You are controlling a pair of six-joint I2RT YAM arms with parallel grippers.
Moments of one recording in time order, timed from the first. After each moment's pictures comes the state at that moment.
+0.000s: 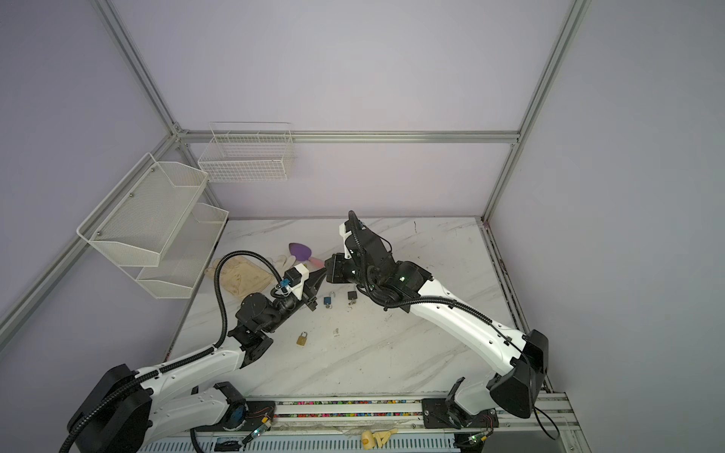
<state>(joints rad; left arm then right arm) -0.64 1.12 0.47 0.83 0.14 0.13 0.89 1.43 1.45 -0.49 -0.03 0.74</state>
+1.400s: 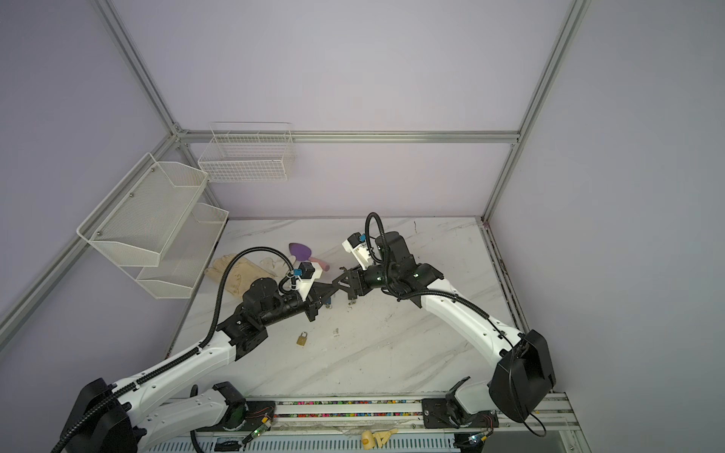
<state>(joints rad) -0.63 1.07 0.64 0.26 0.38 -0.06 0.65 1.40 1.19 -0.34 -0.68 0.31</state>
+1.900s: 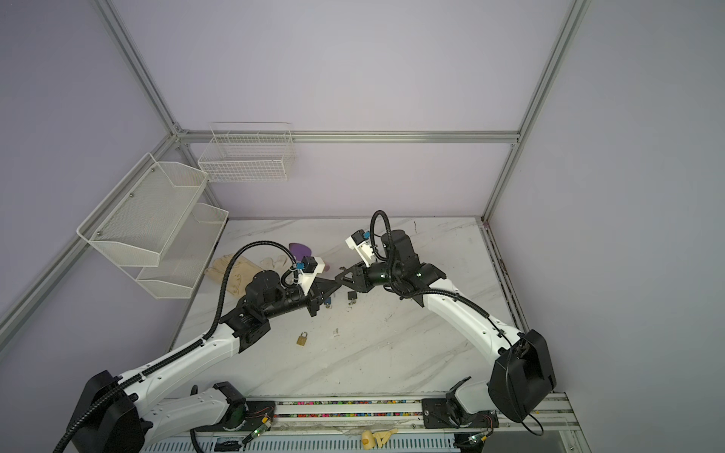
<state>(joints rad) -0.60 1.12 0.70 0.24 0.45 -0.07 0.61 1.40 1.16 -0.25 -0.76 0.33</state>
